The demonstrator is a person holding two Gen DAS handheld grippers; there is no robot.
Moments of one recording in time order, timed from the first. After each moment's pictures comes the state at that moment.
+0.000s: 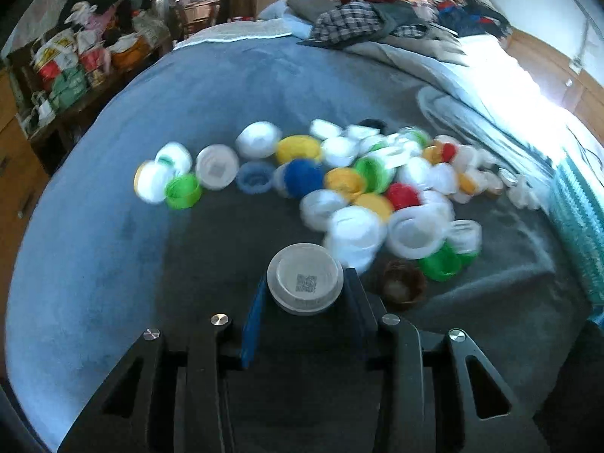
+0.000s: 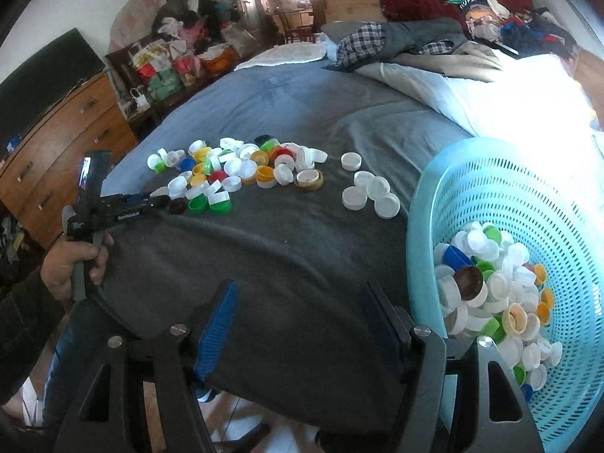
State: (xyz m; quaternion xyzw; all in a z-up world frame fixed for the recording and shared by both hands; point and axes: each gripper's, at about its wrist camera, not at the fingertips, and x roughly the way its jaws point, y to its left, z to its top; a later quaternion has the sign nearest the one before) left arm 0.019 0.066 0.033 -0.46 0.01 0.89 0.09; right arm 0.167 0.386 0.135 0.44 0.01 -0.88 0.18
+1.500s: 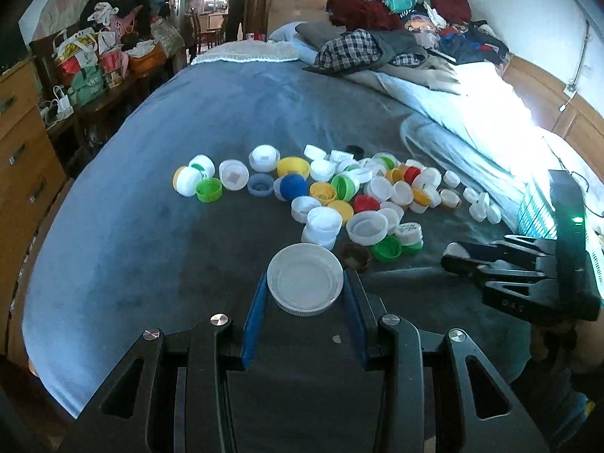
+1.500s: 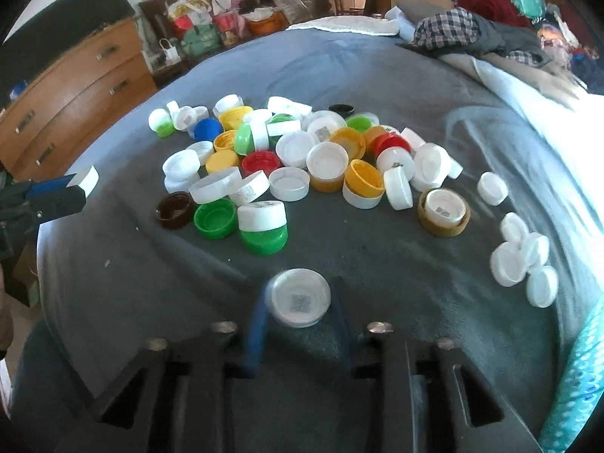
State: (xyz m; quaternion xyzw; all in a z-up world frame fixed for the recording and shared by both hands) left arm 0.076 0.061 0.074 -0.42 -0.03 0.90 0.07; right arm 0.072 0.258 0.053 0.45 0.08 -0.86 0.24
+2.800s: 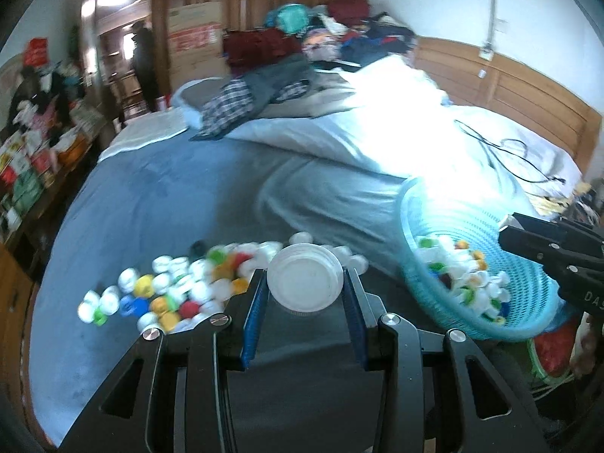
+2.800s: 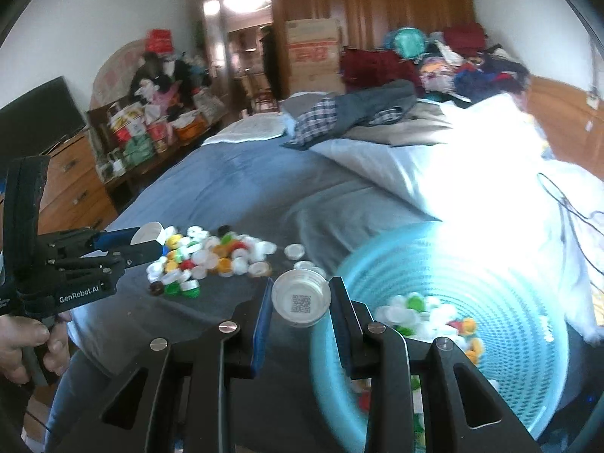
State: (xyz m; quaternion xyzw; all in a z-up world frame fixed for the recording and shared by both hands) left arm 0.074 0.266 0.184 -0.36 0.06 0.91 0.19; right arm 0.180 0.448 0.225 0.33 -0.01 -0.94 0.10
